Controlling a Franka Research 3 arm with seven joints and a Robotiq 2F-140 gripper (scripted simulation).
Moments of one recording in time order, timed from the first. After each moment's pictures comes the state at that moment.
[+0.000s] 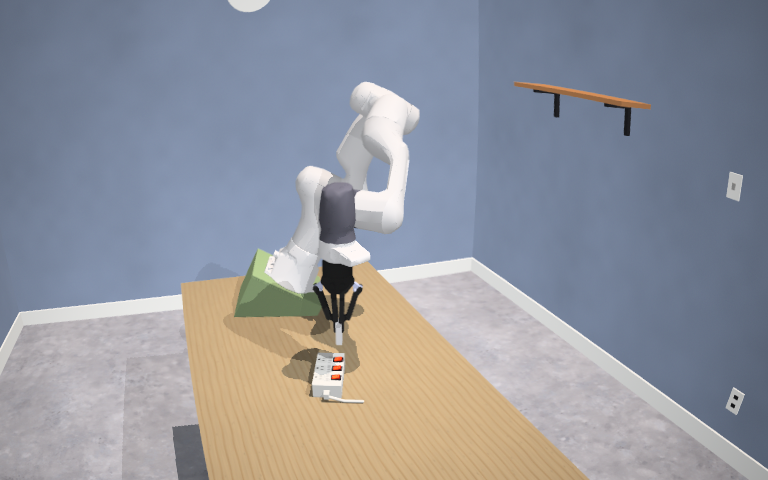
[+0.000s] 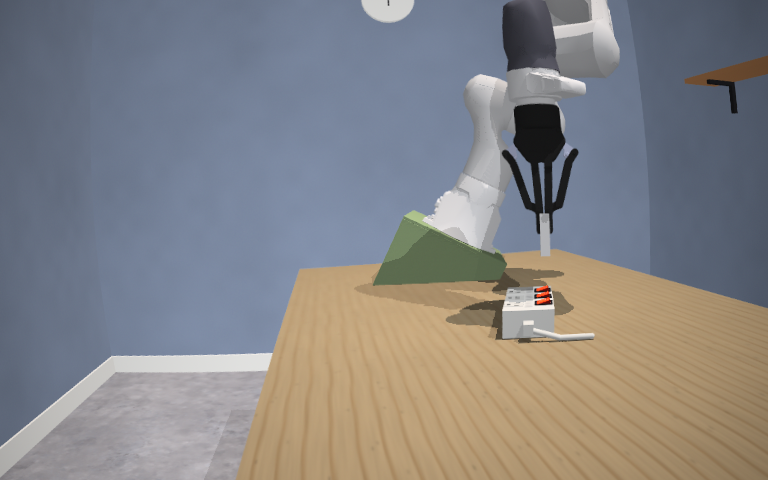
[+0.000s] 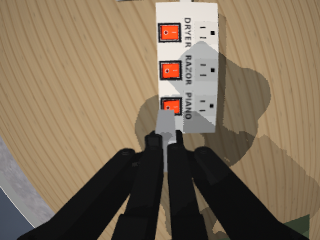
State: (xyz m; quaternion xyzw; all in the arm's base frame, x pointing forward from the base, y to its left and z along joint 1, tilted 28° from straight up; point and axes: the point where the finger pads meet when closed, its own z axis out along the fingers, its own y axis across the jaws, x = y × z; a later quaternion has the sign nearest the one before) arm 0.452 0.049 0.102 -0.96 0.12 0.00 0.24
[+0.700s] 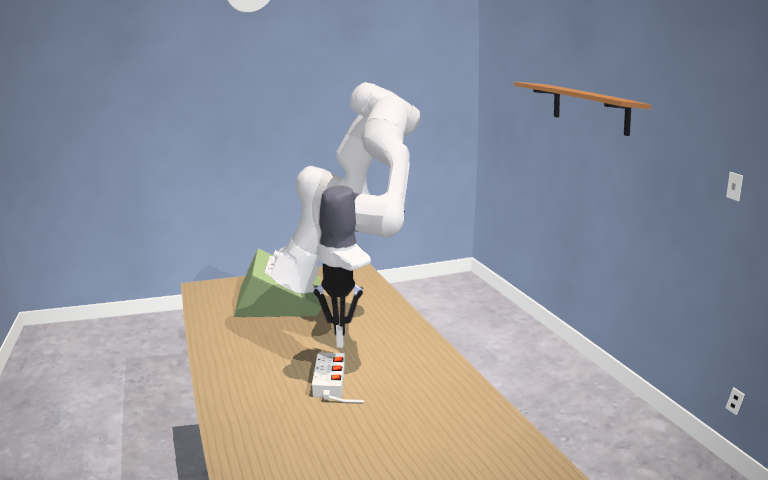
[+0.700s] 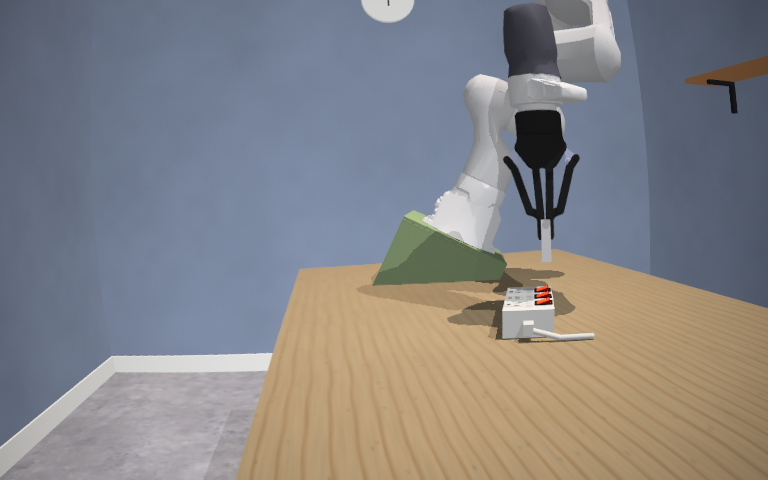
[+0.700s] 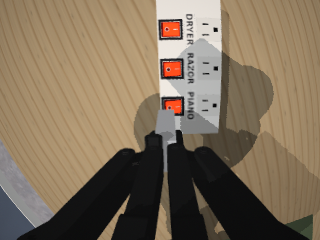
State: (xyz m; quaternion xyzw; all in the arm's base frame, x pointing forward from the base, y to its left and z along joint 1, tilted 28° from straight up) arm 0.451 0.055 0.095 -0.96 0.12 0.00 0.24
